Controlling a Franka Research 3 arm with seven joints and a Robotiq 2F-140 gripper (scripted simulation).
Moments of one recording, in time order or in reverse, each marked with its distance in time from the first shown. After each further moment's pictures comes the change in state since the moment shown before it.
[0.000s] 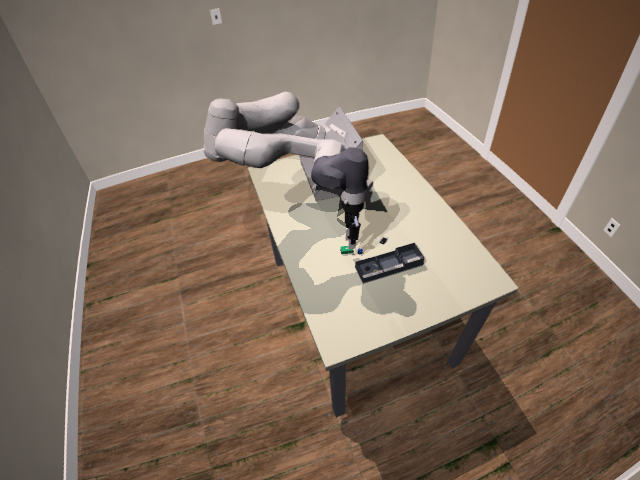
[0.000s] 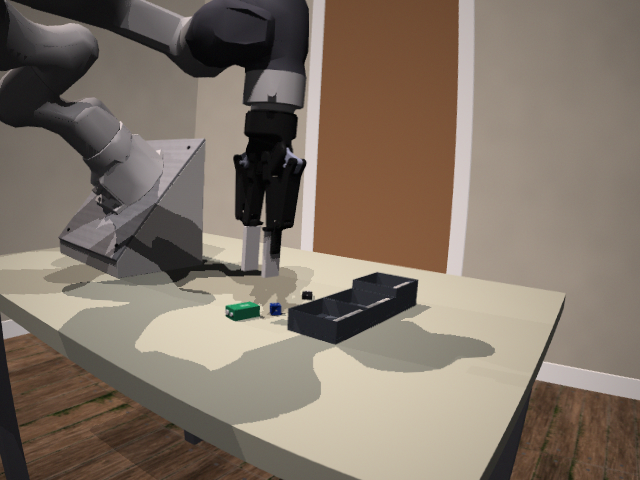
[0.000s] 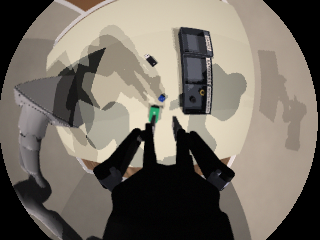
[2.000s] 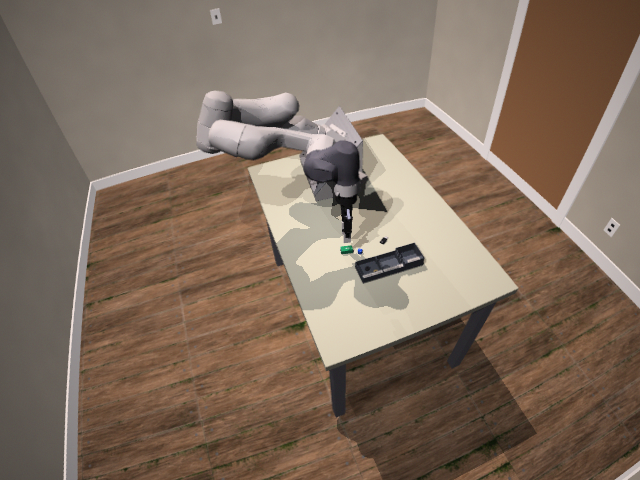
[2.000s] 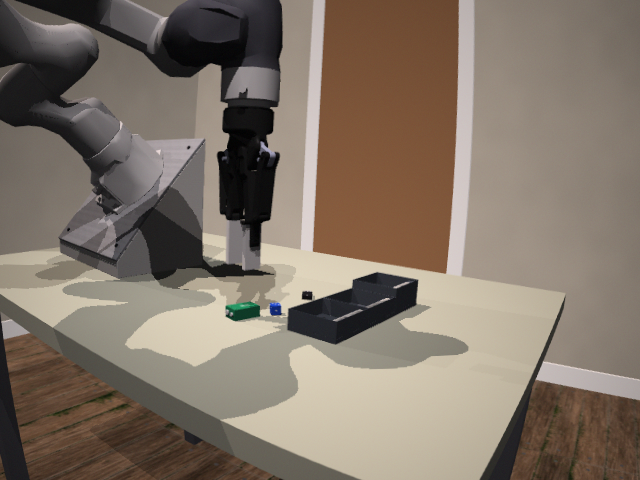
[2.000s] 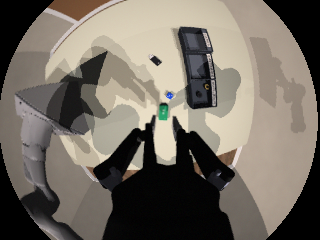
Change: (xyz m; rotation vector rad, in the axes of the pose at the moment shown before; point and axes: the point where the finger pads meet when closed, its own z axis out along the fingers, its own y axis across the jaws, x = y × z) arm -0.010 -0.030 -0.005 -0.020 0.030 0.102
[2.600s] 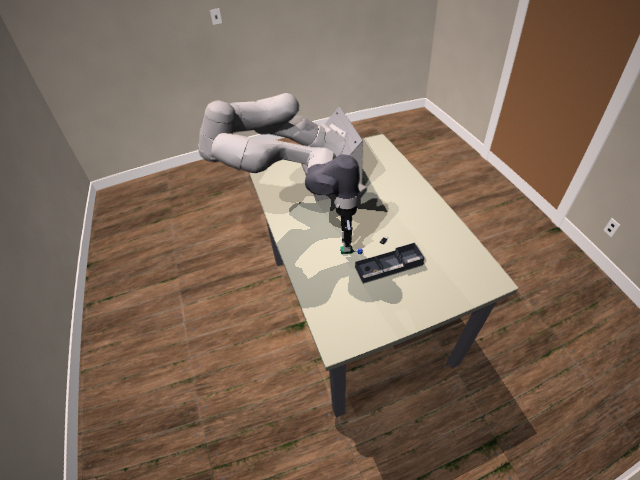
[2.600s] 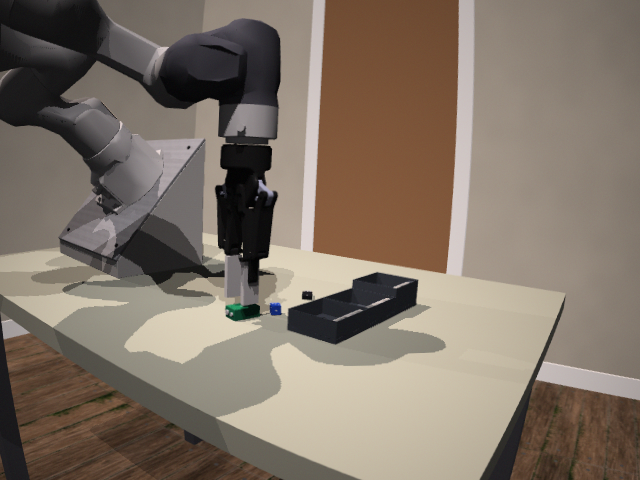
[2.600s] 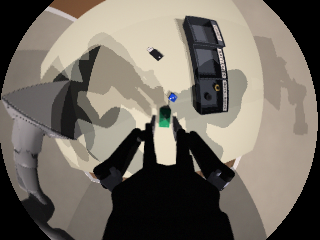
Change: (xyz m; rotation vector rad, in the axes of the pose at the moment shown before) arm -0.001 -0.002 0.053 0.009 -0.003 -0.011
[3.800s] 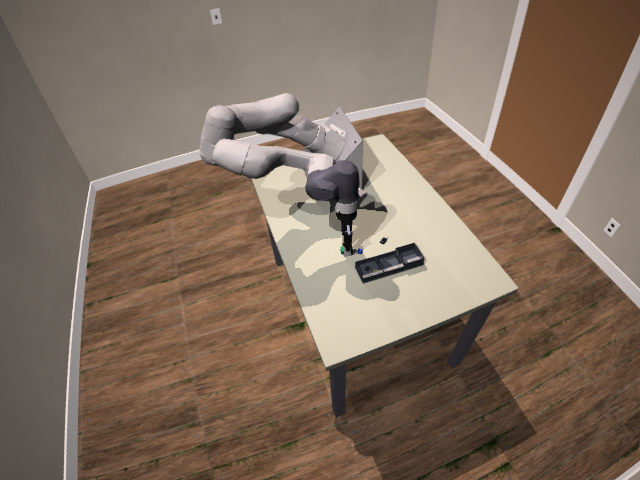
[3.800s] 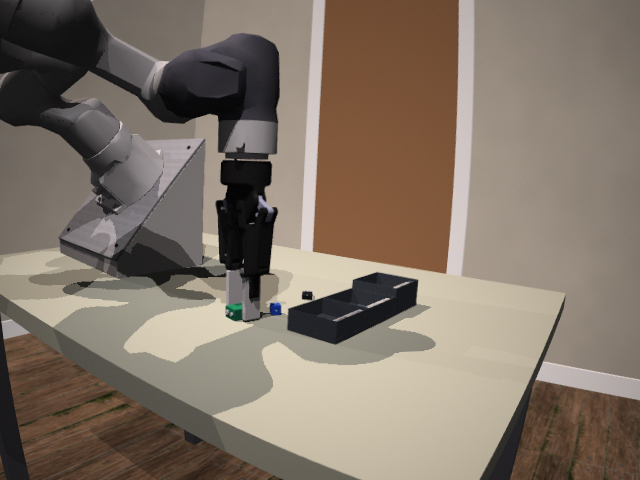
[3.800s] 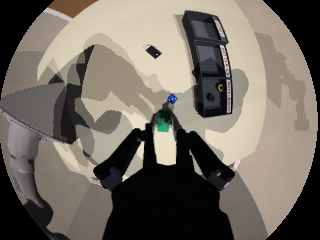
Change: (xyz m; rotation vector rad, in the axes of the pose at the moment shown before) arm 0.001 0.003 0.023 -0.009 0.004 0.010
